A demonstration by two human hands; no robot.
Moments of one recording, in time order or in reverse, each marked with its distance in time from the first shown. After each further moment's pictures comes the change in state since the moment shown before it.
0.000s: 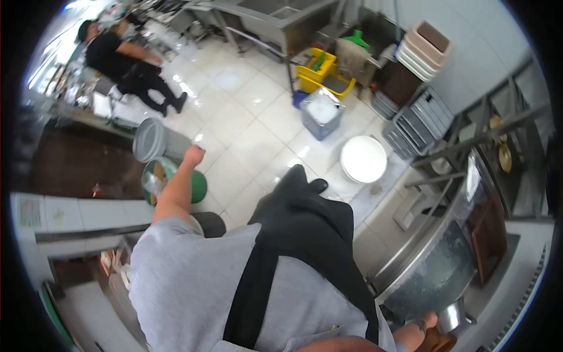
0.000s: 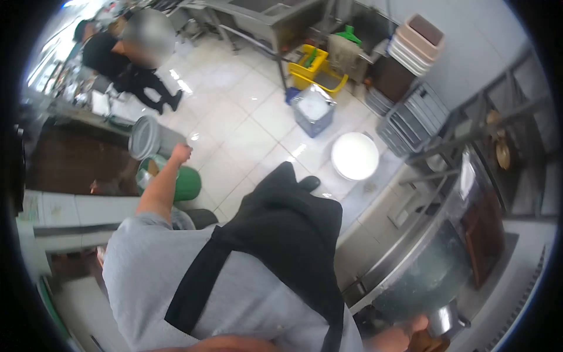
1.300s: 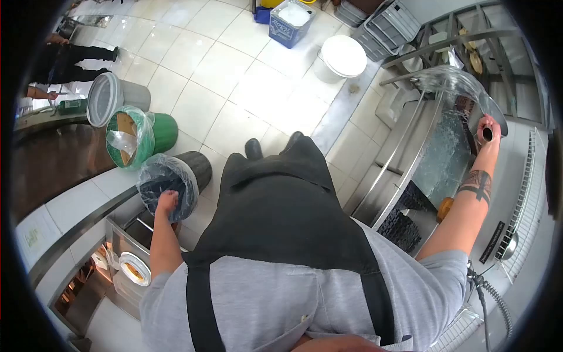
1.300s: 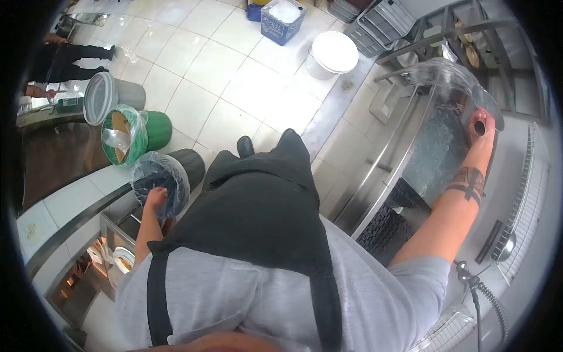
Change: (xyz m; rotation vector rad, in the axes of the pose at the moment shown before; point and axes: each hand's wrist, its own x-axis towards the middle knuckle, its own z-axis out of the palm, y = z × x) left_hand -0.296 -0.461 0.104 -0.555 -0.653 -0.381; right_hand -0.147 -0.426 -0.174 1.553 -0.732 -0.074
